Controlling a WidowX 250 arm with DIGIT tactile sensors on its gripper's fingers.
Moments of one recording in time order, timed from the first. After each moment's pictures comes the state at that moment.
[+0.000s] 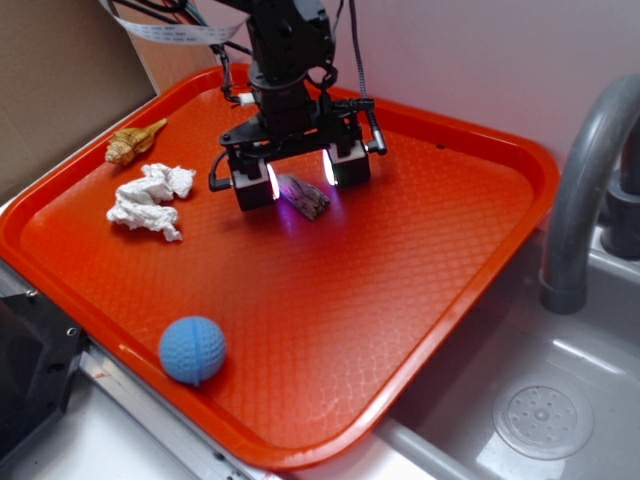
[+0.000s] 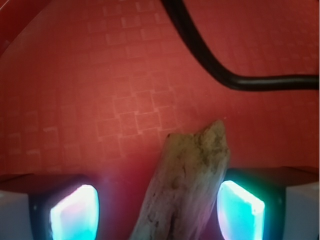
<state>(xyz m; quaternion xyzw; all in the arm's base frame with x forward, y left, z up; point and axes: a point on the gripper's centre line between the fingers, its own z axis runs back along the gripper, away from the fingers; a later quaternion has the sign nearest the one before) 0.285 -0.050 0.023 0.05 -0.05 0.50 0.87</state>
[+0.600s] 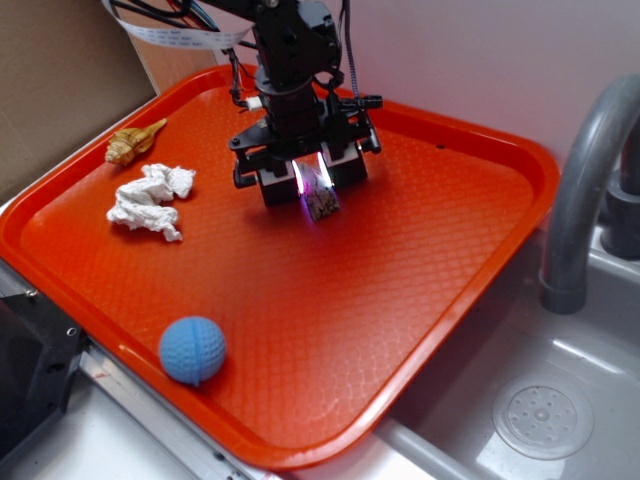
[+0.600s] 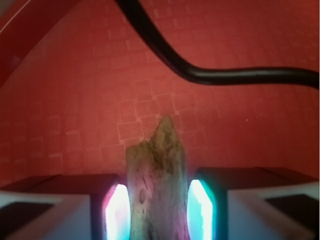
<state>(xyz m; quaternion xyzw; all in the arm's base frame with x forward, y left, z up) 0.283 -0.053 0.022 0.04 -0.07 0.50 0.86</state>
